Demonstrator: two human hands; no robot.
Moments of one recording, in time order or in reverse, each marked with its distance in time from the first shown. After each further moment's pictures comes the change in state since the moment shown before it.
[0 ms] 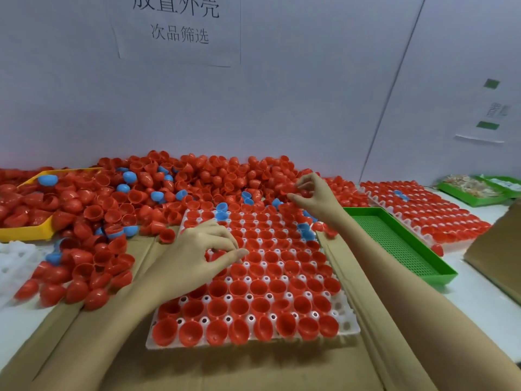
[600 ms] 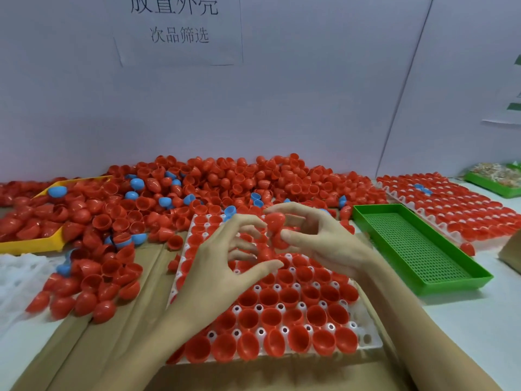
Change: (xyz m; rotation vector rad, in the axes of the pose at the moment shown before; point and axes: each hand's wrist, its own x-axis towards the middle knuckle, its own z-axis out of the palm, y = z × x) left_hand 0.002 0.037 0.025 -0.341 0.188 -0.156; right_hand -0.083 -0.044 0.006 0.756 -0.632 -0.056
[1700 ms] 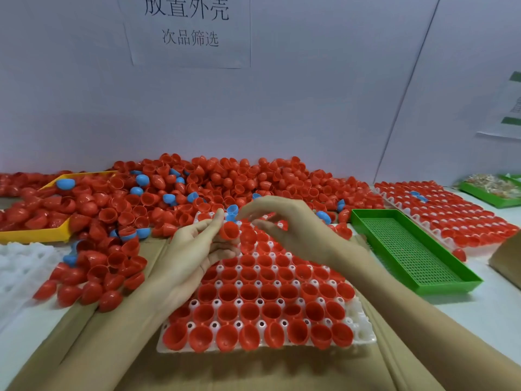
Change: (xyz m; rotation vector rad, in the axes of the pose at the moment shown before) left_hand 0.015 -0.022 -0.029 -0.696 0.166 -0.575; right_hand 0.026 -0.037 0.041 -0.921 0.041 -0.309
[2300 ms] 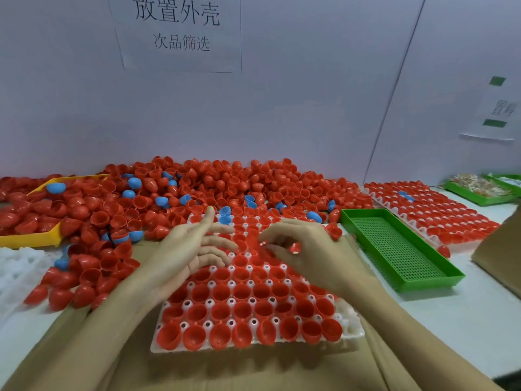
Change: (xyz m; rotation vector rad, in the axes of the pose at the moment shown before) left_hand 0.009 0.006 -0.012 0.151 -0.141 -0.050; right_hand -0.049 -0.010 -0.001 -0.100 0.070 0.167
